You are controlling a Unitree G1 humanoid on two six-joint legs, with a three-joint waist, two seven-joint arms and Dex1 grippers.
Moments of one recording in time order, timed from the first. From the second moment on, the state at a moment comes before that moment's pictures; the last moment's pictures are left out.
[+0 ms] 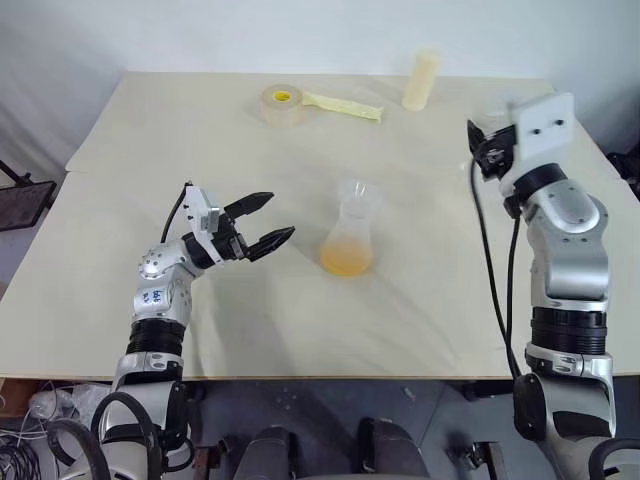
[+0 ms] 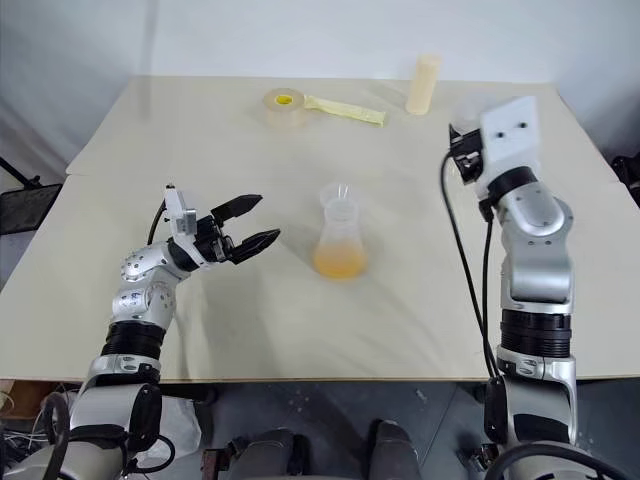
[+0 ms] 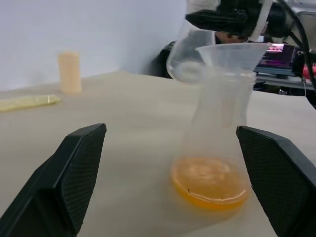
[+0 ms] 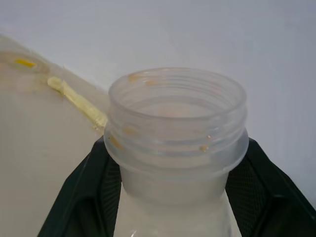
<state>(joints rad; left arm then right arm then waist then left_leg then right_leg) -0.68 0.37 0.17 0.55 -0.43 -0.05 -1.08 -0.72 -0.45 -0.27 0.03 0.02 0.37 0.37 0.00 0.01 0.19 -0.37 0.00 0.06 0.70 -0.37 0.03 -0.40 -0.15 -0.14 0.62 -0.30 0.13</state>
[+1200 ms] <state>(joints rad) -0.62 0.50 0.15 0.37 -0.42 0.25 -1.05 -0.61 -0.64 -0.36 -0.10 0.45 0.43 0.62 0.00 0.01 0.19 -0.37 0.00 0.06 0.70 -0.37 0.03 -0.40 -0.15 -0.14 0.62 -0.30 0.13</state>
